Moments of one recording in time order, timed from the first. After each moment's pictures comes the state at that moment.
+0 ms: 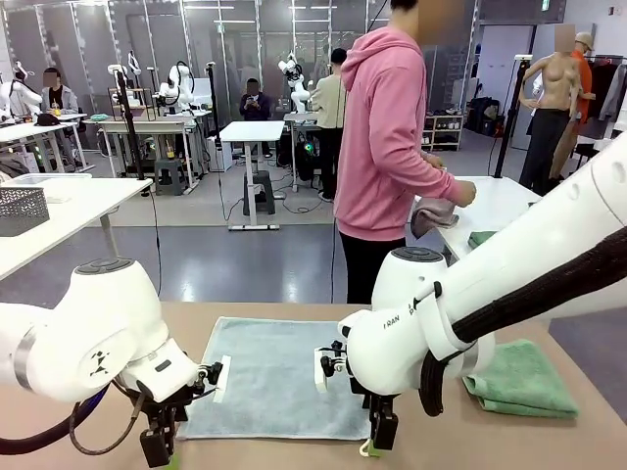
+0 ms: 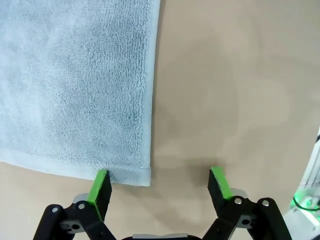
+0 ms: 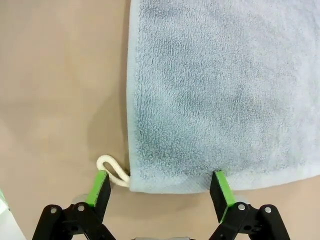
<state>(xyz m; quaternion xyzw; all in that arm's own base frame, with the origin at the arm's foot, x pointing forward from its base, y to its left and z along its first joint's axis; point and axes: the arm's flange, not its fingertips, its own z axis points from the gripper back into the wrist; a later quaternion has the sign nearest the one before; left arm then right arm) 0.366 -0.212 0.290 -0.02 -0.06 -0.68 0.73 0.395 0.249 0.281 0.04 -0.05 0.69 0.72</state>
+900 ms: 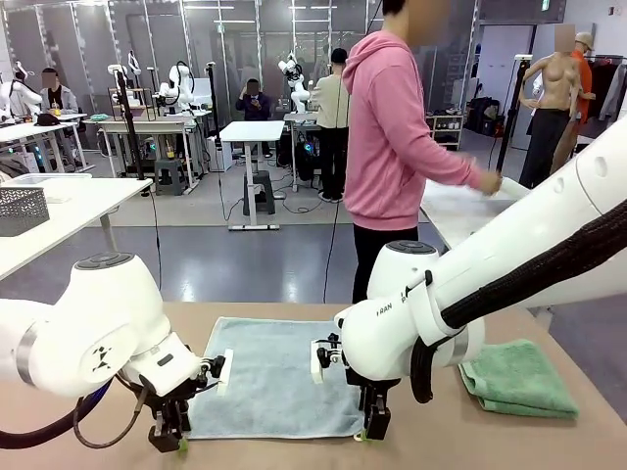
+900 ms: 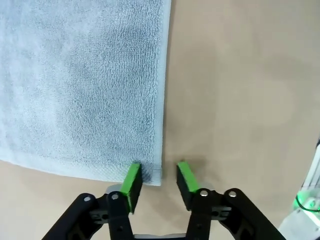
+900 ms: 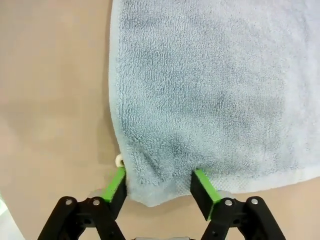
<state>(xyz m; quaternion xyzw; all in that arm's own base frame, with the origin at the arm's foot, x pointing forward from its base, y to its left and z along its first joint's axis) 0.371 -0.215 0.297 -0.02 -0.07 -0.68 0.73 0.409 0.253 0.285 0.05 -0.05 0.69 0.72</state>
